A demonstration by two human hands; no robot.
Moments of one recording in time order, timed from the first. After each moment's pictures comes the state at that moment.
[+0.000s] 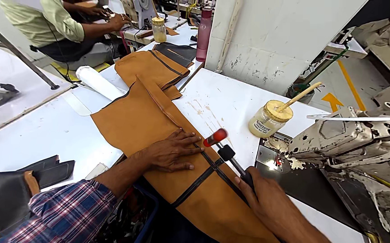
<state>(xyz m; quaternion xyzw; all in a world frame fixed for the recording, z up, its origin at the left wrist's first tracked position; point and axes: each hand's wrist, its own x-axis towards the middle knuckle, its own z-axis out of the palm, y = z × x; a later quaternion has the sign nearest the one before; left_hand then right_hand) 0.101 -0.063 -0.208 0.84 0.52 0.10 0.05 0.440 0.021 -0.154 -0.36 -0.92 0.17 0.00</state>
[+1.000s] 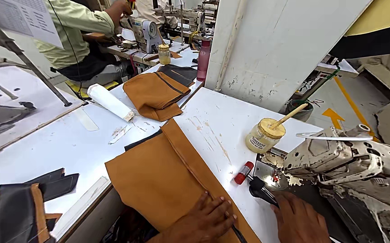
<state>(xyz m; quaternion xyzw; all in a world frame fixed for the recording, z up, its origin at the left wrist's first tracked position) 0.270 -0.126 -0.227 0.82 0.53 0.19 0.12 0.515 0.025 -0.181 -0.39 -0.91 -0.02 0.16</state>
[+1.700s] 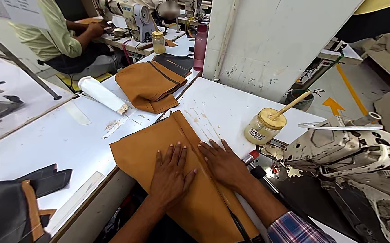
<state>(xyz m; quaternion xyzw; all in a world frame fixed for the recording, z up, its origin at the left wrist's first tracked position) 0.201 -0.093 -0.228 0.55 0.83 0.09 -0.06 0.344 0.084 -0.213 -0.13 -0.99 0.03 0.07</state>
